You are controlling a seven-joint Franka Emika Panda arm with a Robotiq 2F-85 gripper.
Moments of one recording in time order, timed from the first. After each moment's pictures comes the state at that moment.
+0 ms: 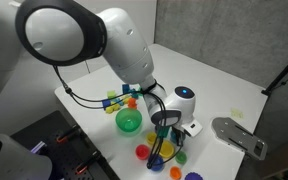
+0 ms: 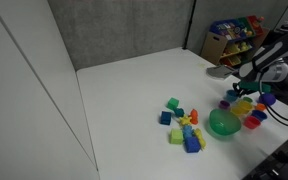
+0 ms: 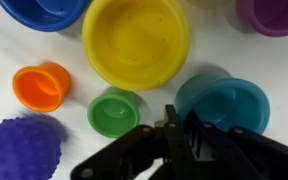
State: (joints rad) arm -0.25 0.83 -0.24 -1.92 0.21 2.80 0.37
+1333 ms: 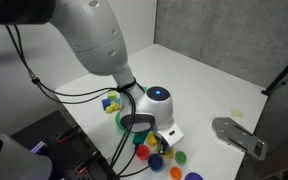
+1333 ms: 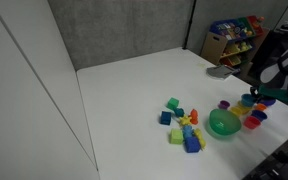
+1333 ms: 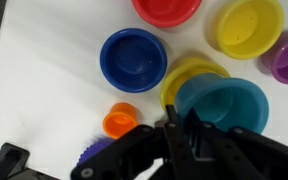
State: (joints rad) arm -0.19 0.56 -0.30 -2.36 0.25 3.01 0.37
